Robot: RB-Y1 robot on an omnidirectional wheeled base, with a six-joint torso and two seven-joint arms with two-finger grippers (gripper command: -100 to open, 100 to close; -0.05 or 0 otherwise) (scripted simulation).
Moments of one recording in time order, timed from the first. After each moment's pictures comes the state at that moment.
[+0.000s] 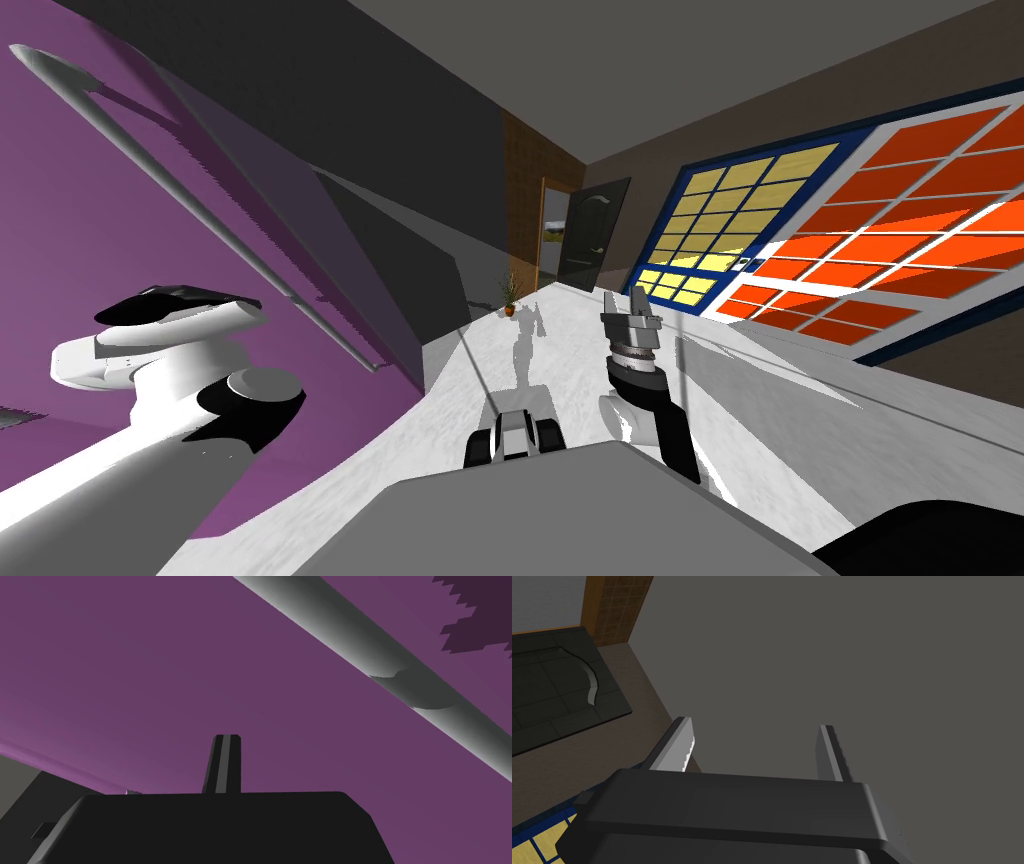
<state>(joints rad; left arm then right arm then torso) -0.83 0.90 0.97 -0.77 -0.16 0.33 0.49 0.50 -0.02 -0.03 -2.37 -0.09 -0.59 0.10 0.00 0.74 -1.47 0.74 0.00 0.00</state>
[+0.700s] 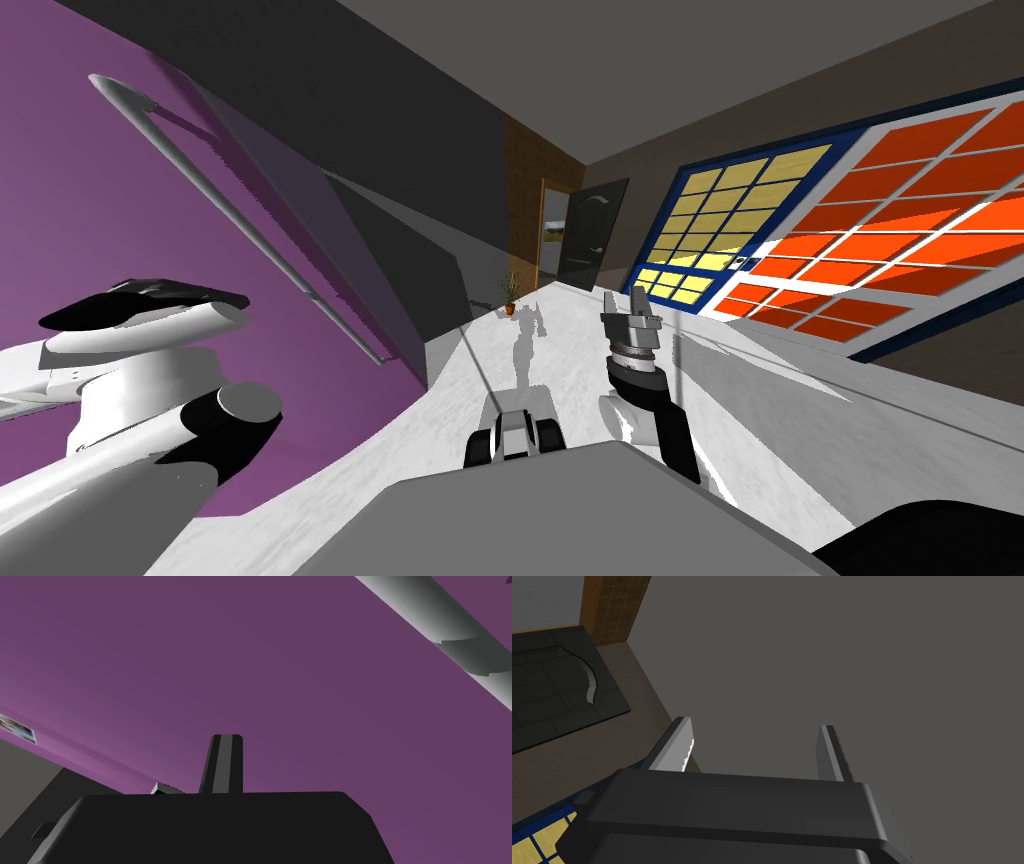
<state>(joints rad) -0.74 0.95 0.86 -0.82 0.04 0.32 0.49 0.50 -0.02 -0.03 -2.37 -0.09 -0.59 0.10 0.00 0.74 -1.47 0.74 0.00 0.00</state>
